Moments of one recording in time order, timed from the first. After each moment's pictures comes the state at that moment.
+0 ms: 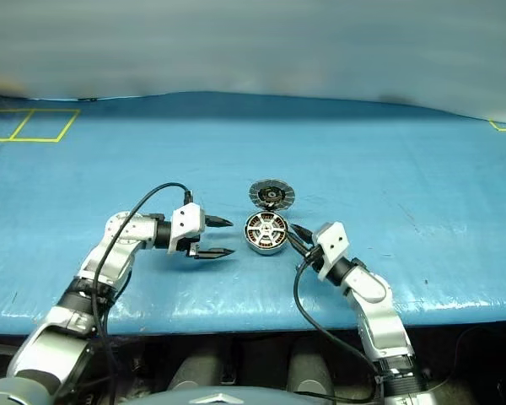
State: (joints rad) left arm -0.42 0.45 -0.19 0.30 -0.09 -0.06 -1.15; right arm -0.05 -0.30 0.07 0.01 0.22 -0.03 0.63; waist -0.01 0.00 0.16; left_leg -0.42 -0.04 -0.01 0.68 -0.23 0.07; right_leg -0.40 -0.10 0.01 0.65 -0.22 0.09
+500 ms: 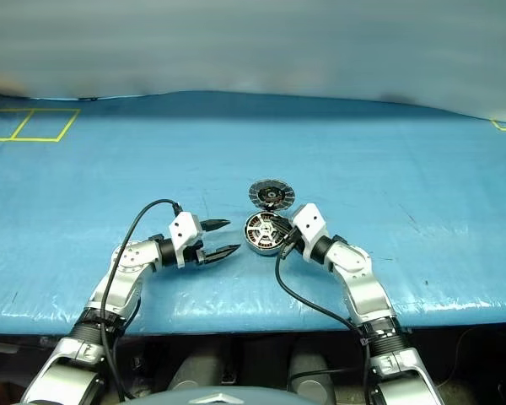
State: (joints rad) left arm -0.27 0.38 -0.15 0.27 -0.12 -0.12 -0.94; right arm -0.26 -0.29 0.16 0.15 0.12 0.03 0.65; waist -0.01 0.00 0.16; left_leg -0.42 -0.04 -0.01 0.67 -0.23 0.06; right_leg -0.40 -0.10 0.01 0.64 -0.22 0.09
